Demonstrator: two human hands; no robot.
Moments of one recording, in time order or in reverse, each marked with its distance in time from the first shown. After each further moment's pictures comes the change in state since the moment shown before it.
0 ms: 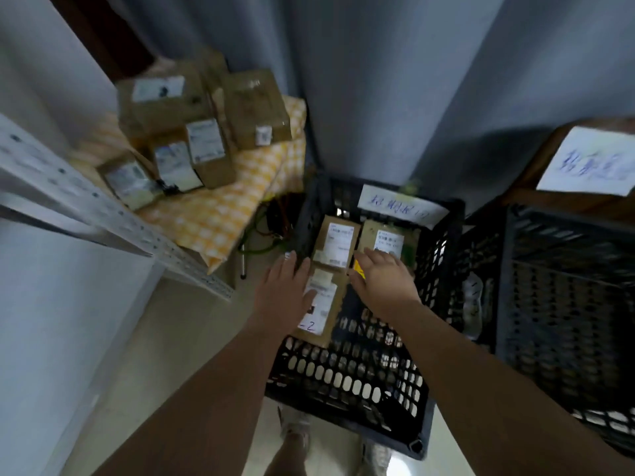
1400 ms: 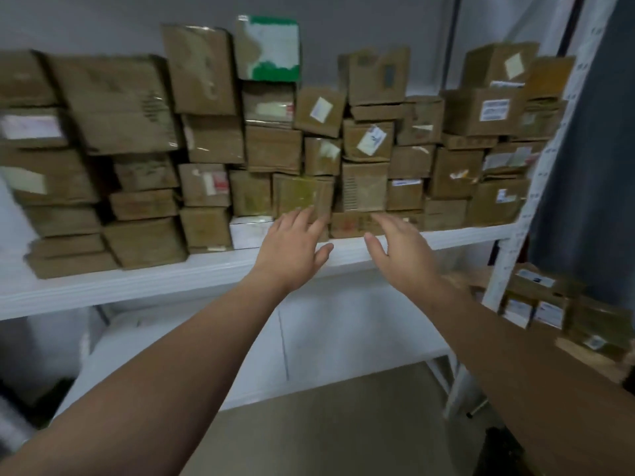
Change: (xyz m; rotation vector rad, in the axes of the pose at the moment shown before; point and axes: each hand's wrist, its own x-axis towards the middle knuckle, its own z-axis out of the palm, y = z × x) left_hand -0.722 -0.076 -0.264 0.221 0.684 -0.961; right_hand -0.474 -0.460 -0.172 0.268 0.422 -1.185
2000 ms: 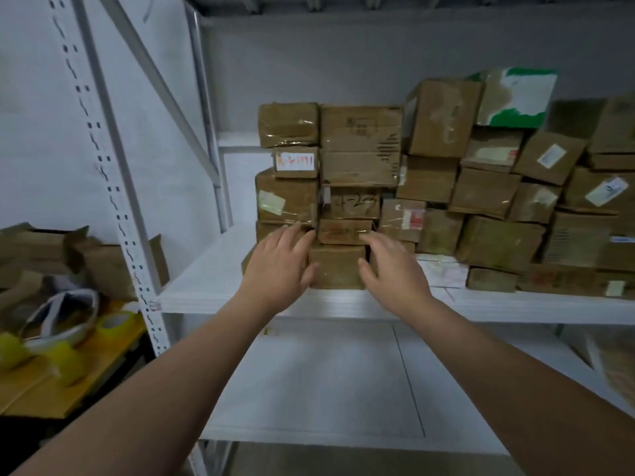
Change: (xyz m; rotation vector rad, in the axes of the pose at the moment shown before) left_hand -0.161 -0.326 -0.086 0.115 0.084 -0.269; right_hand 0.033 -0.341 0.137 0.119 -0.121 -0.312
